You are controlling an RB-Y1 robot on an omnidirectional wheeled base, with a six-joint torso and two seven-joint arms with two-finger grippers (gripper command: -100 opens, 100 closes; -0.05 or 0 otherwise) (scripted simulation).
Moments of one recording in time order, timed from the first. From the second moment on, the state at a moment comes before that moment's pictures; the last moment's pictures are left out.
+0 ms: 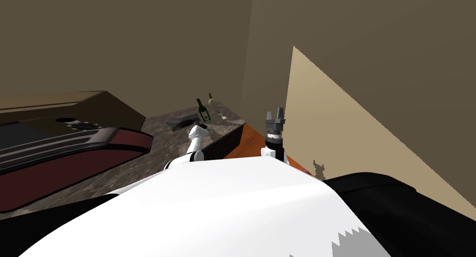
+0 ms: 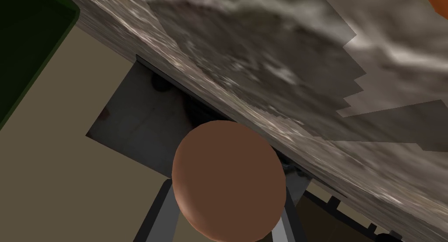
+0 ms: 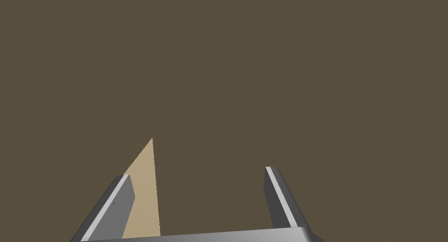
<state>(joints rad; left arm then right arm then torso) -0.51 0.02 0.47 -0.99 -1.18 0.62 0.21 0.46 -0.03 0.02 -2.25 0.02 -0.54 -0.10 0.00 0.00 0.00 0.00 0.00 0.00</state>
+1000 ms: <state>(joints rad) -0.41 0.13 0.44 -1.10 -0.91 0.57 0.02 0.46 -0.03 0.02 -2.25 0.02 -0.54 -0.10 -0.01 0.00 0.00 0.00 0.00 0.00</state>
